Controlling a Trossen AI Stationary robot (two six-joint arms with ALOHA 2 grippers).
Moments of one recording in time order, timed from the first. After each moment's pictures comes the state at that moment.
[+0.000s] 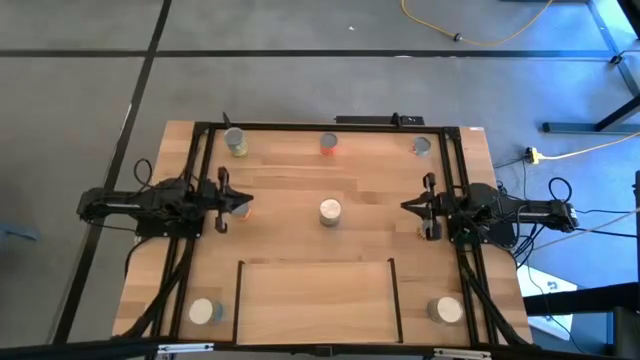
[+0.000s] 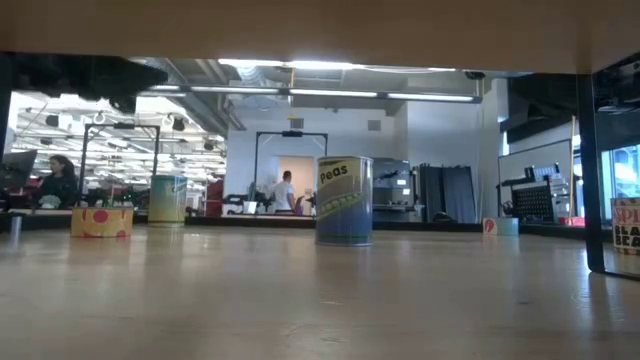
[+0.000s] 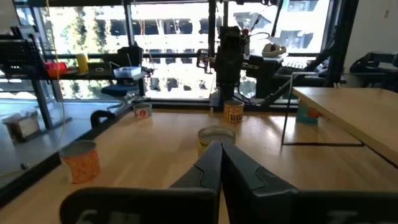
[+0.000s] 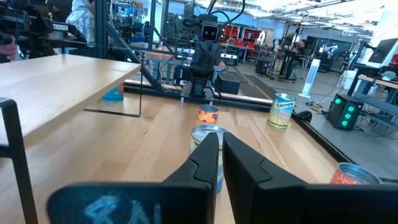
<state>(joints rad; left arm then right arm) 0.00 0.01 0.04 0.06 -0.12 0.00 -0.01 0.01 0.01 0.03 -0.02 -0.14</state>
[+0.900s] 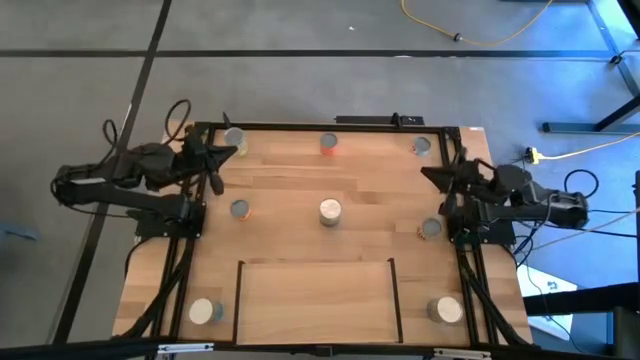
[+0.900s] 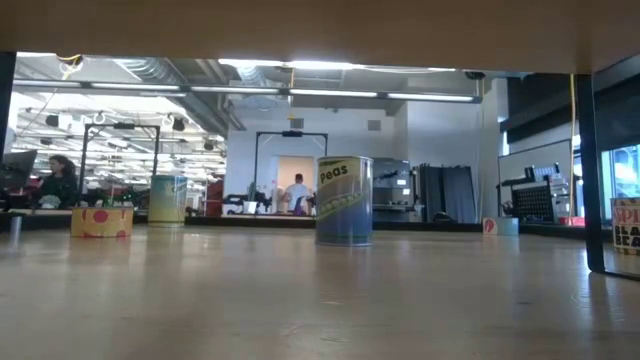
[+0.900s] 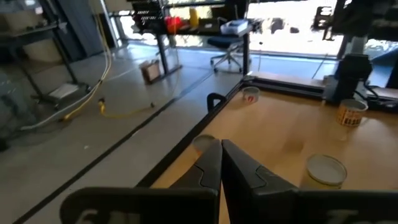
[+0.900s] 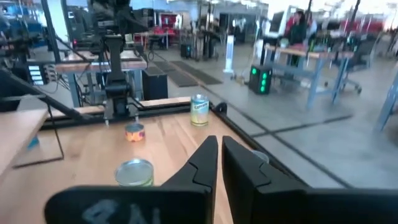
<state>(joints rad) 0.00 0.56 0.87 -0.55 -0.60 -0.08 -0.01 0.17 0.46 -0.33 0.35 0.02</state>
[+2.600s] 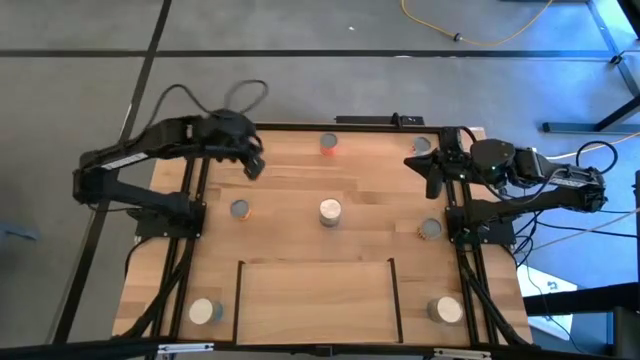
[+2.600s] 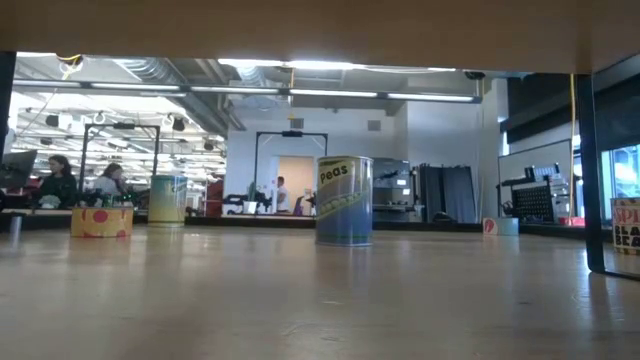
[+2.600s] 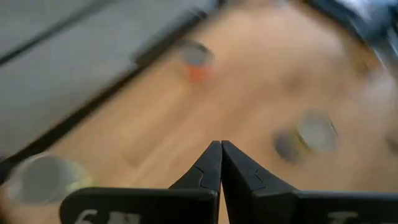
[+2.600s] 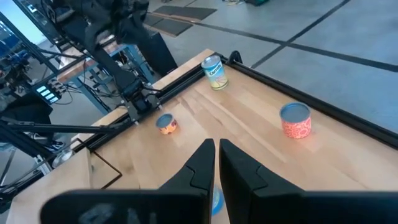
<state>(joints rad) 0.30 1.13 1.32 -0.98 -0.15 -0.35 -0.01 0.75 1.01 -0.62 0.31 0.56</state>
